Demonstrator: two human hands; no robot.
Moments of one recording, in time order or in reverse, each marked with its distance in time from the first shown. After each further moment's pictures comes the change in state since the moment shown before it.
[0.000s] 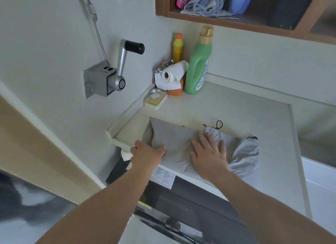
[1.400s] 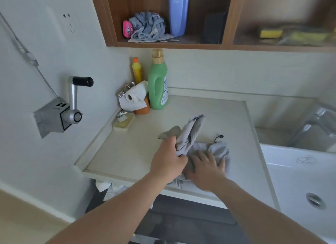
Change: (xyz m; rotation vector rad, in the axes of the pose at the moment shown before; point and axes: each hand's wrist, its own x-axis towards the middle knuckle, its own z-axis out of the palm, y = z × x) left_hand -0.099 0.102 0.032 0.087 -0.213 0.870; right_hand -0.048 0.060 -0.031 0.171 -0.171 0.251
